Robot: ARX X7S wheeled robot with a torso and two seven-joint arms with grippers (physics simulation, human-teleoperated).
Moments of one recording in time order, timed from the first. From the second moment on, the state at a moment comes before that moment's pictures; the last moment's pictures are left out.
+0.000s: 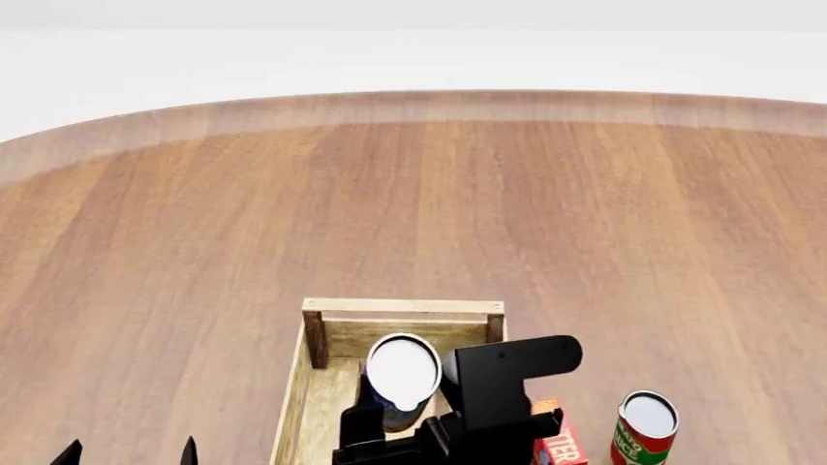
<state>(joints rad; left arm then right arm) -0.04 -0.28 0.32 0.00 -0.35 0.06 -0.32 0.48 0.23 -0.40 0.10 0.60 0.51 0.07</state>
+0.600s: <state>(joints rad) -0.04 -0.29 0.33 0.00 -0.36 0.06 -0.33 0.55 0.16 -0.47 0.36 0.55 0.44 0.00</state>
